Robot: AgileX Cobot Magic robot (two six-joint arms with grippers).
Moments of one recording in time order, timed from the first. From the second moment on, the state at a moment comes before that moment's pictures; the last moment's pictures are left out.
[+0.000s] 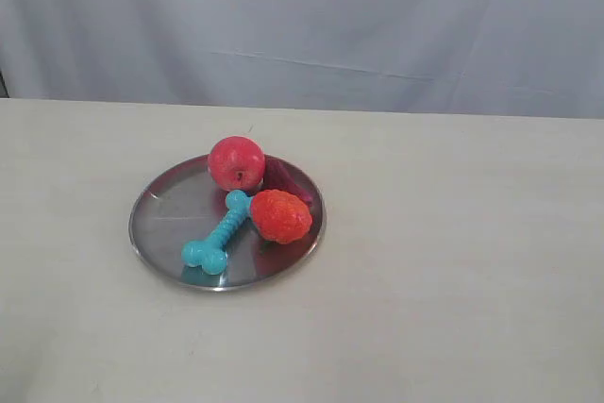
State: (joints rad) left arm -0.23 0.00 0.00 0.13 0.35 -0.16; right arm -0.30 0.01 0.00 -0.09 0.35 0.10
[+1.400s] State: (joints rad) left arm -0.23 0.00 0.00 0.13 0.35 -0.16; right arm -0.30 0.01 -0.08 -0.02 0.42 0.11
